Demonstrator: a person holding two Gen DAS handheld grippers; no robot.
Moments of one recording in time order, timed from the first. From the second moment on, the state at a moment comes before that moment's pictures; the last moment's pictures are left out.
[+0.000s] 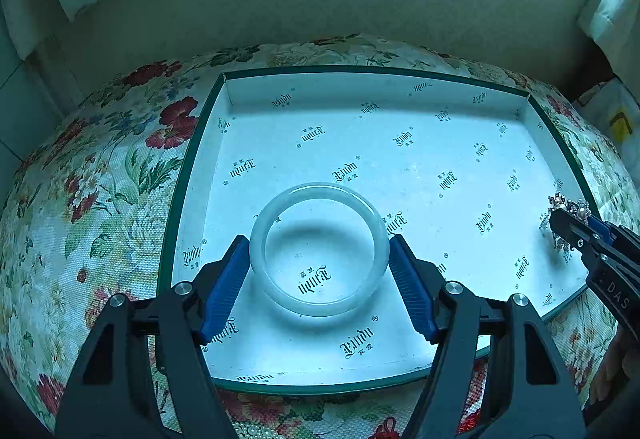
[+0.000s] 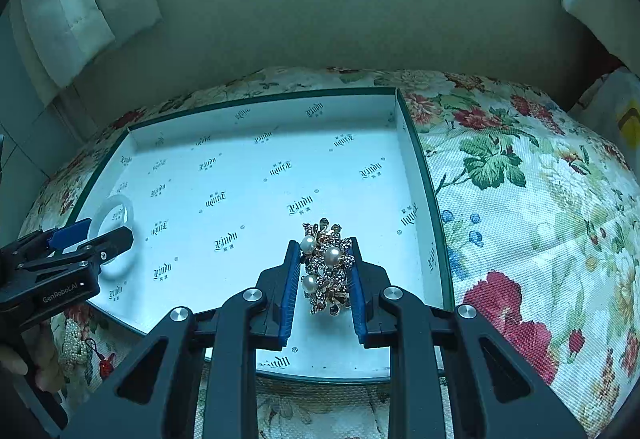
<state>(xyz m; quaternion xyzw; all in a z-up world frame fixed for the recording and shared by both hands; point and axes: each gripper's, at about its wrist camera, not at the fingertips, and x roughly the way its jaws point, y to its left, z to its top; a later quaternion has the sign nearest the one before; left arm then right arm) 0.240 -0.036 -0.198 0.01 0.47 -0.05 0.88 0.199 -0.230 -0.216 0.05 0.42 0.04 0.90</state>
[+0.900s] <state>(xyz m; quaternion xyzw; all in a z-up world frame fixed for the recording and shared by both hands) 0.207 -0.032 -0.179 0.01 0.46 -0.05 0.89 0.168 -0.231 -0.184 0.05 0.39 0.05 0.92</state>
